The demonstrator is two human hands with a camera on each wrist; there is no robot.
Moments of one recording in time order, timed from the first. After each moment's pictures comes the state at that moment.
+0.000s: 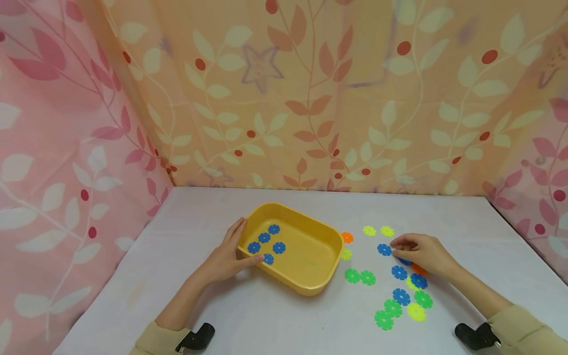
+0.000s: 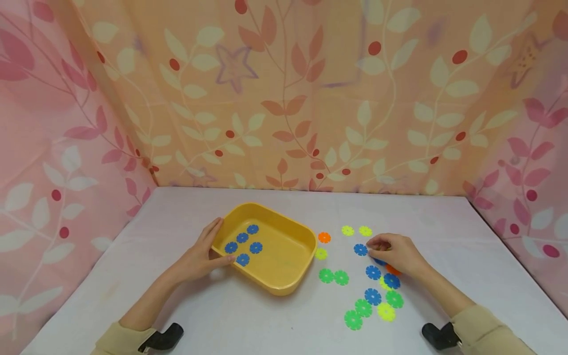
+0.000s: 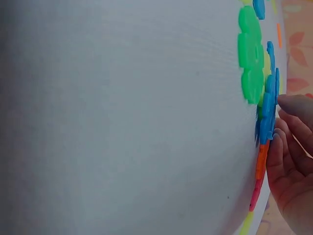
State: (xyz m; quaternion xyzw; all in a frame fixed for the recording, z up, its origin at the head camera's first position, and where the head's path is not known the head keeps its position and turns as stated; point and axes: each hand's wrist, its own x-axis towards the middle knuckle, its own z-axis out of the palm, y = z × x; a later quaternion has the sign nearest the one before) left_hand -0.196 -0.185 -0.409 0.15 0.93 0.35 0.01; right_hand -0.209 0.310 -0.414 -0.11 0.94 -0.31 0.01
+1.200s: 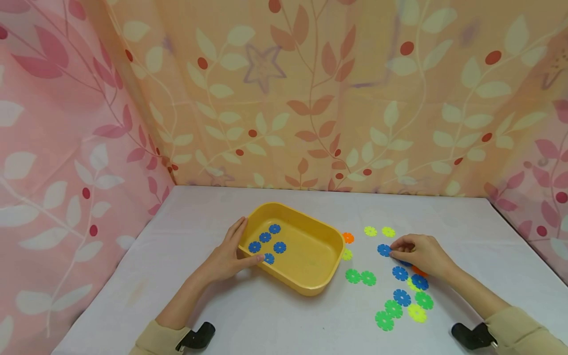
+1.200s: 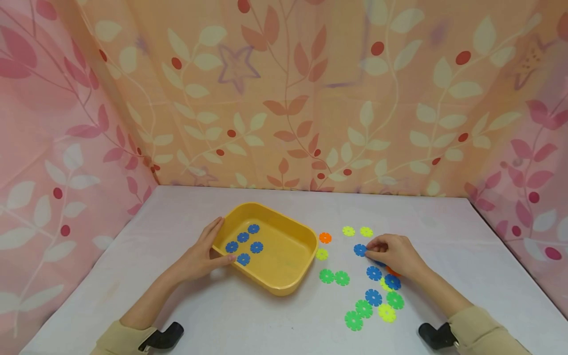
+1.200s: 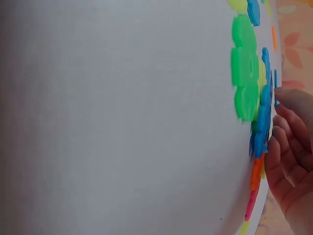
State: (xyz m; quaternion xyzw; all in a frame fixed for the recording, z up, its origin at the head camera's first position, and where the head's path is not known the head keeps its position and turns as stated) left_hand -0.195 -0.185 -0.408 0.15 0.92 0.35 0.01; right_hand -0.212 0.304 -0.416 -0.13 0.95 -0.29 -0.03
